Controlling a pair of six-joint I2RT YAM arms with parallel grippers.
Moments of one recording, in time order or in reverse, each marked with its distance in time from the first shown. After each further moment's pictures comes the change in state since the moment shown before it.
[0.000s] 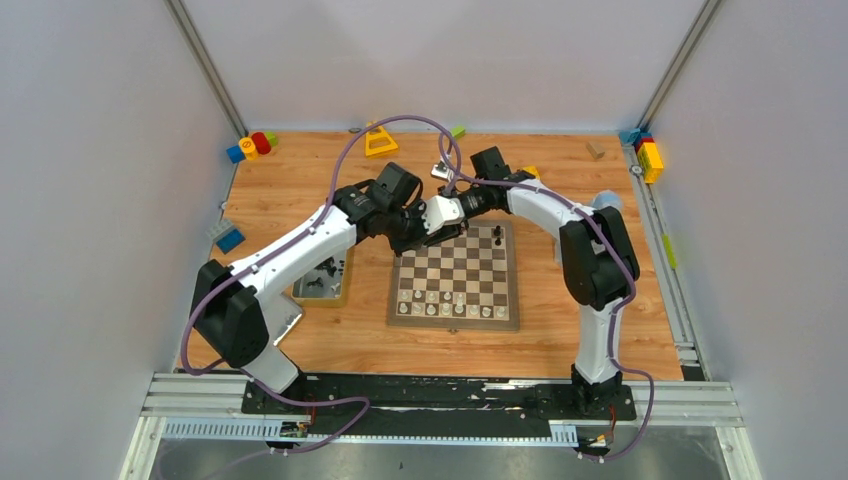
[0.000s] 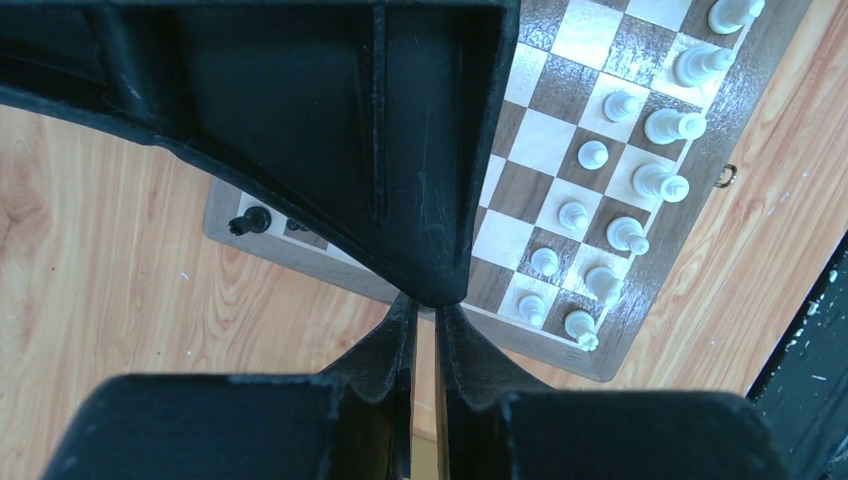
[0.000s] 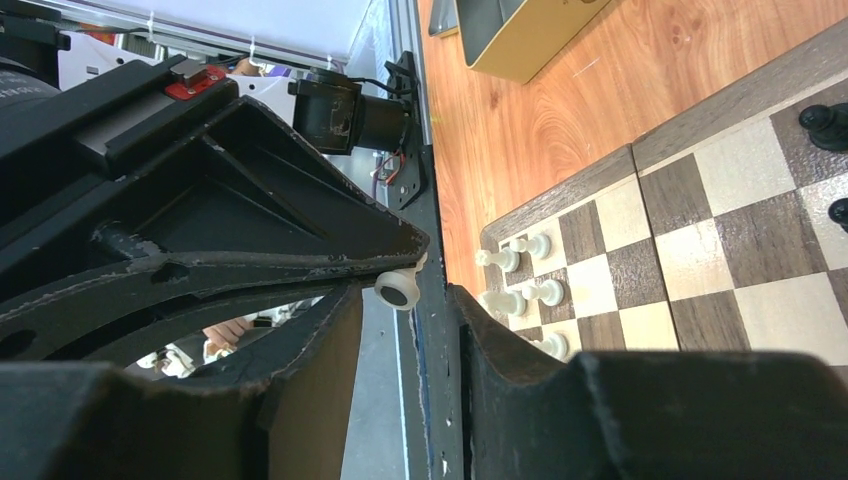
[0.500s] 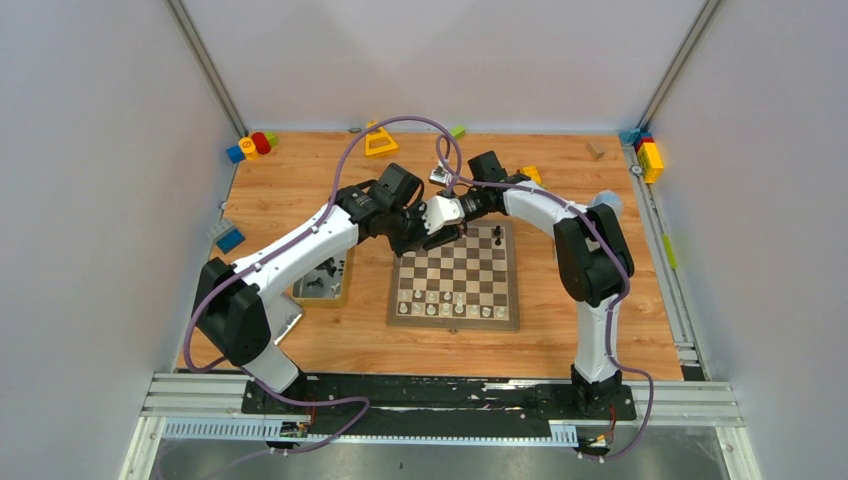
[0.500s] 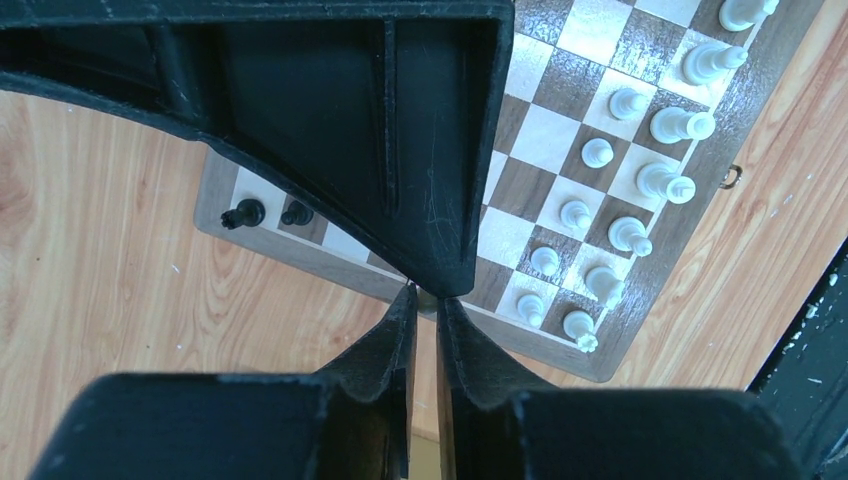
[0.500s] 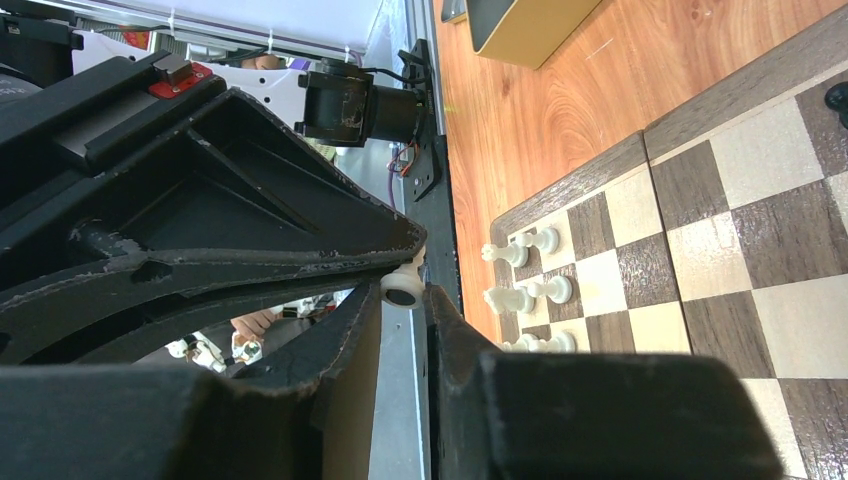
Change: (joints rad) left arm -0.002 0.015 0.000 -0.002 -0.017 -0.021; right arm 0.005 0.045 0.000 0.000 -0.042 0.018
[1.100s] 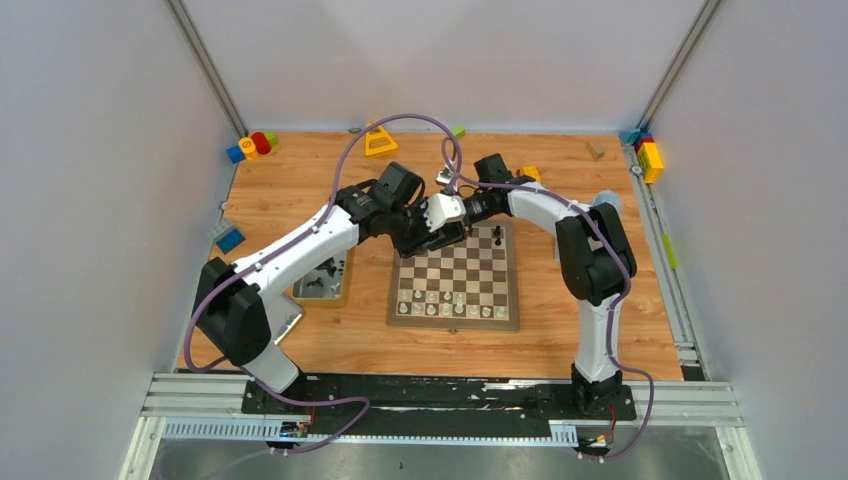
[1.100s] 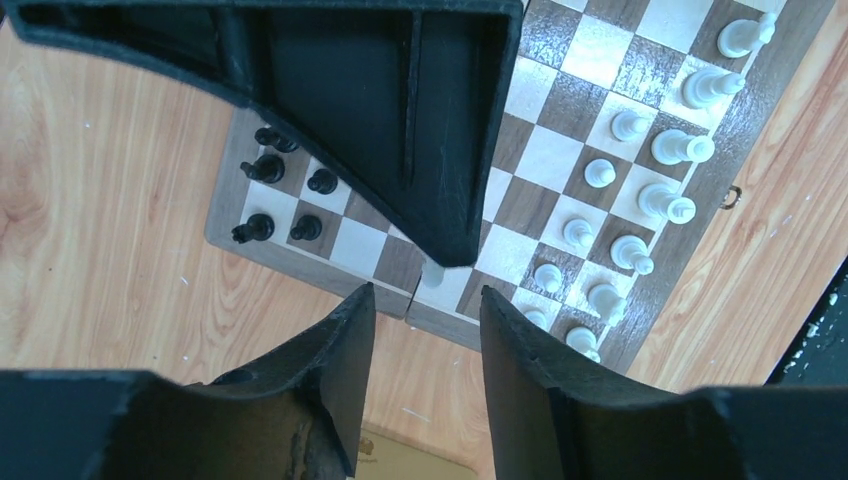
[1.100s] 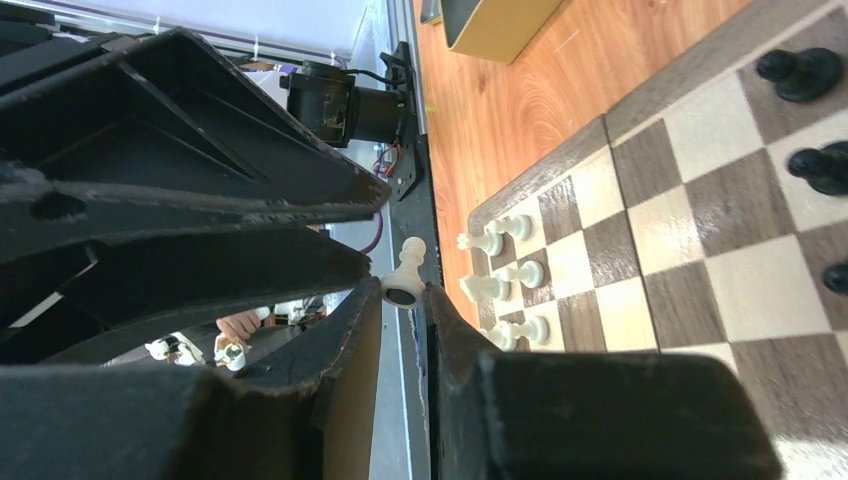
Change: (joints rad) left arm -0.002 0.002 0.000 0.029 0.003 -0.011; right arm -0.029 0.000 -0.026 -0.001 0.010 -0.032
